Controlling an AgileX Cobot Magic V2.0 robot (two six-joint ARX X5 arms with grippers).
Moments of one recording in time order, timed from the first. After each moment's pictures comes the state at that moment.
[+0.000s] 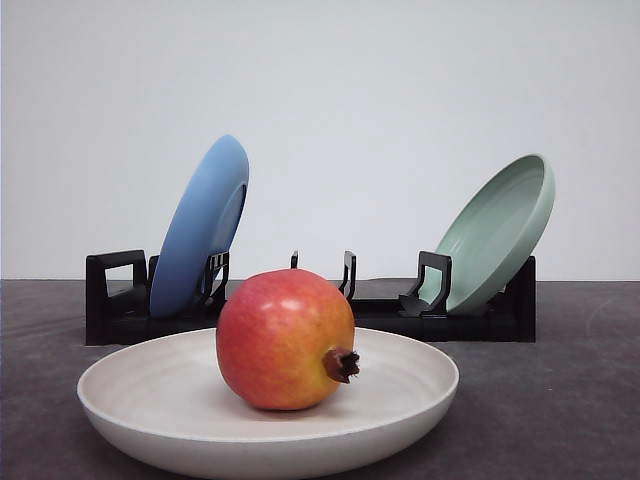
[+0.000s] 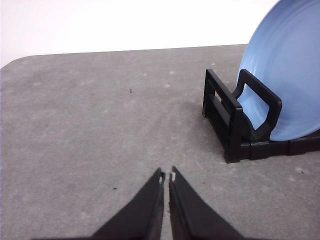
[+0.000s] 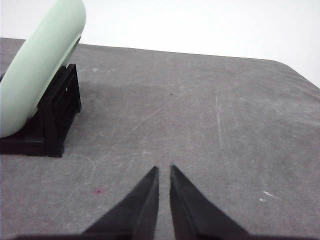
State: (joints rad) left_arx -0.04 0.00 0.02 -0.19 0.02 0.06; right_arx 0.04 0.01 0.02 -0.16 0.09 -0.03
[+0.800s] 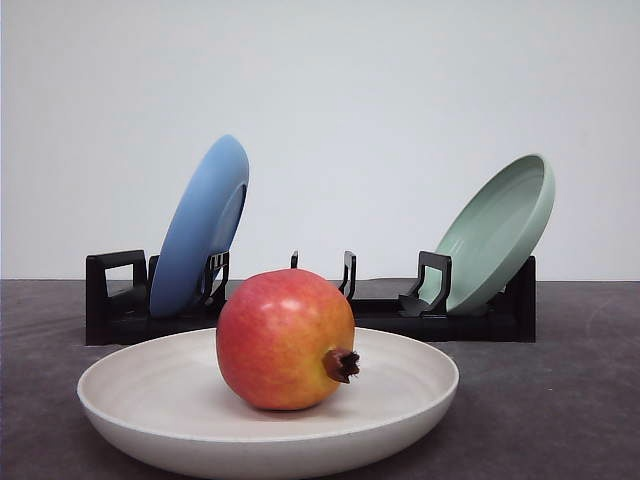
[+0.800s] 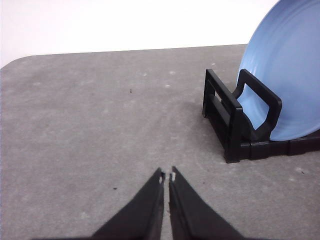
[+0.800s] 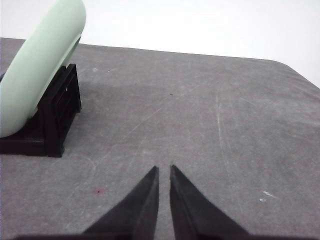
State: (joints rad) left_arx -0.04 0.00 0.02 -0.19 0.02 0.06; right_arx 0.04 0.01 0.02 -0.16 0.09 -0.03
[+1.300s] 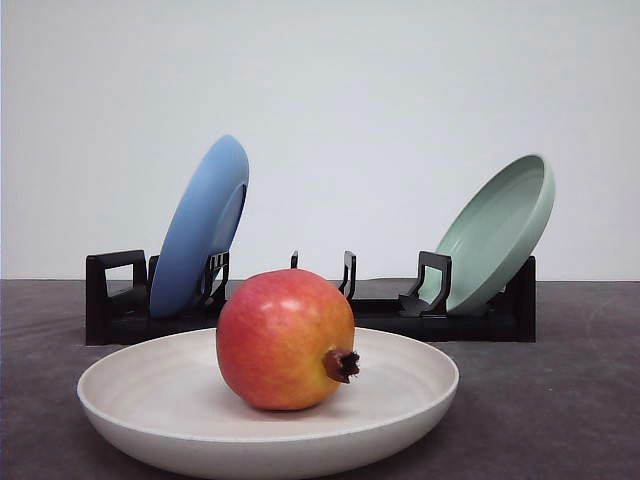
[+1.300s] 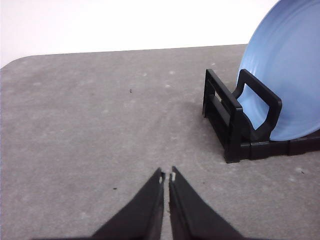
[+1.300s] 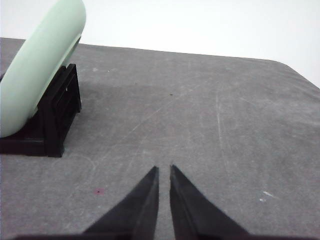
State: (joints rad) left_arx -0.04 0.00 0.02 -0.19 0.02 0.06; right_arx 0.04 0.01 0.02 -0.16 0.09 -0.03
